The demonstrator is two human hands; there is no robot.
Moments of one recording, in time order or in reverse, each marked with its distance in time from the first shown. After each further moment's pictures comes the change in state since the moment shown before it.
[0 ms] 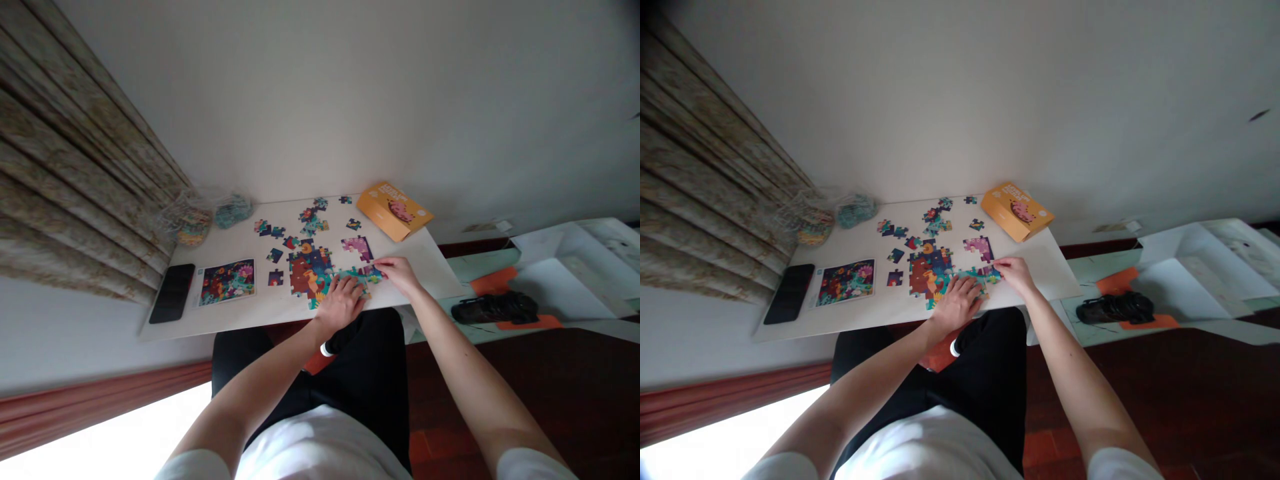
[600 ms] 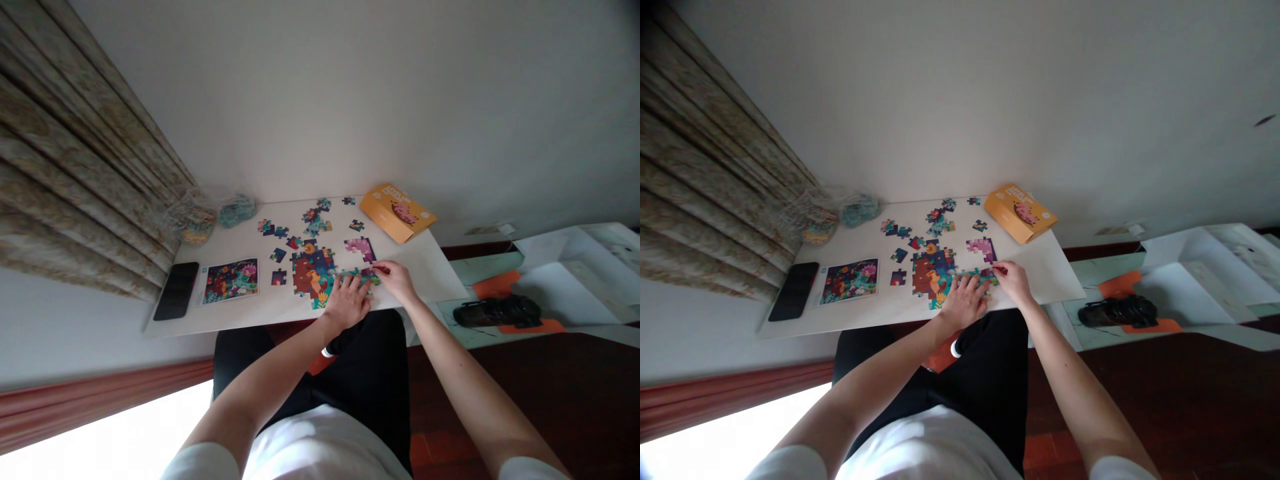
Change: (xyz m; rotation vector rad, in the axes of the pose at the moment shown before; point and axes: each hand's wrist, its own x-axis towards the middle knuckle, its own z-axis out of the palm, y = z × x) left_hand 0.012 0.011 -0.007 0.064 -0.110 -0.066; right_hand -0.015 0.001 0.011 -0.408 0.072 -0.292
